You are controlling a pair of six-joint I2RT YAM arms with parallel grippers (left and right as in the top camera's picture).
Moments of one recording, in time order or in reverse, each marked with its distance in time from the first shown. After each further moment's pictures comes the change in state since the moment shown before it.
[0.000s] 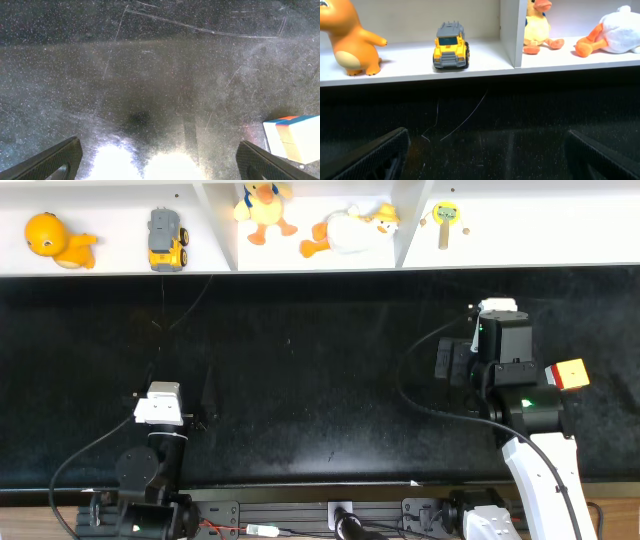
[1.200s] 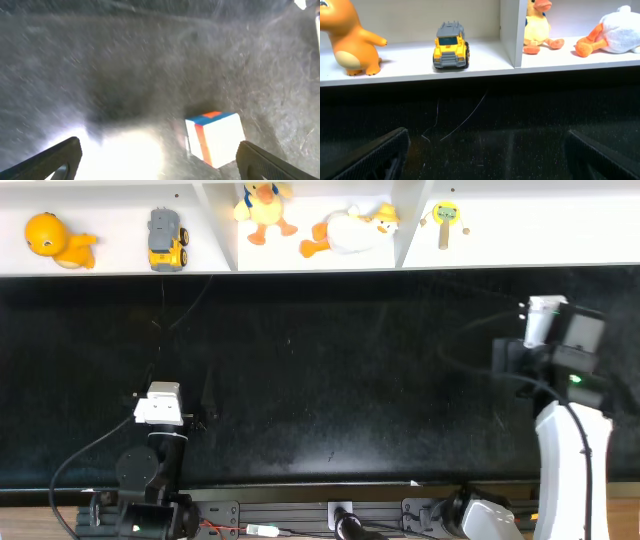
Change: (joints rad) left arm 0.000 0.000 0.000 0.000 0.000 0.000; right arm -0.458 0.151 0.000 0.112 -0.099 -0.457
